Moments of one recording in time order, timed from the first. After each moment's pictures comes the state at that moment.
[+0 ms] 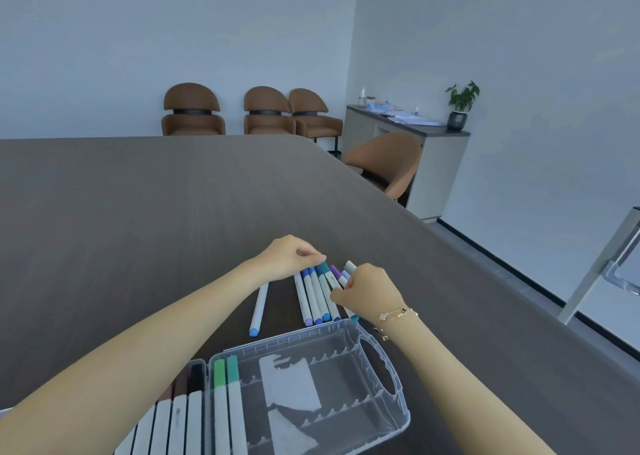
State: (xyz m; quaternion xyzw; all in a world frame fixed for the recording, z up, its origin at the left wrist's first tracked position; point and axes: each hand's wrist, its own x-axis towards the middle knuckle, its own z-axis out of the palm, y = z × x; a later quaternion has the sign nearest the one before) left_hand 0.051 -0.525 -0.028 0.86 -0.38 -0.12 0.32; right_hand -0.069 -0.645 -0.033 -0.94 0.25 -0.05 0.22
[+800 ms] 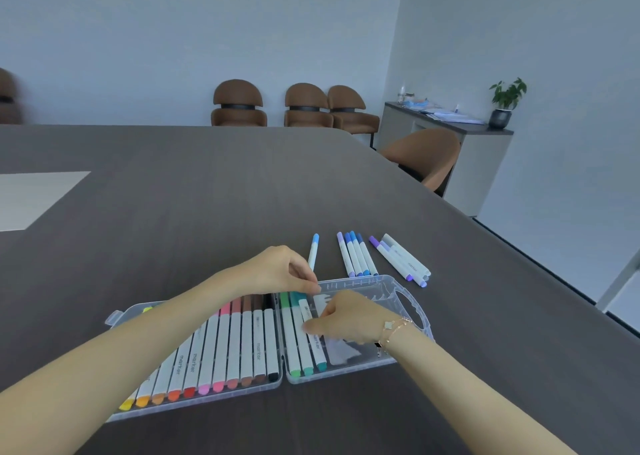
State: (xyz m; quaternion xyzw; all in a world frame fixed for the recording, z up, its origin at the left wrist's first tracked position) left_hand -0.045 -0.390 -0.019 0.86 -0.37 -0.17 0.31; right_hand -0.148 -0.526 -0.032 -0.92 0.08 0.18 0.33
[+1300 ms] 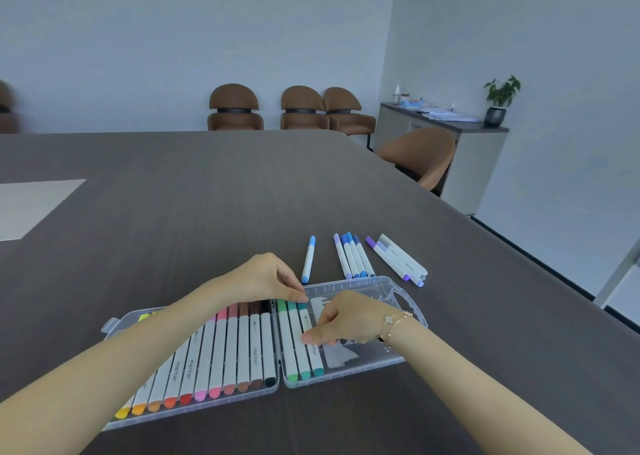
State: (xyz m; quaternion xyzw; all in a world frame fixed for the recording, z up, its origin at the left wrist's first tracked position) left_hand -0.036 -0.381 -0.031 0.86 -0.34 -0.20 0.32; right_hand -0.146 -0.541 -0.033 -0.93 0.02 0.19 0.32
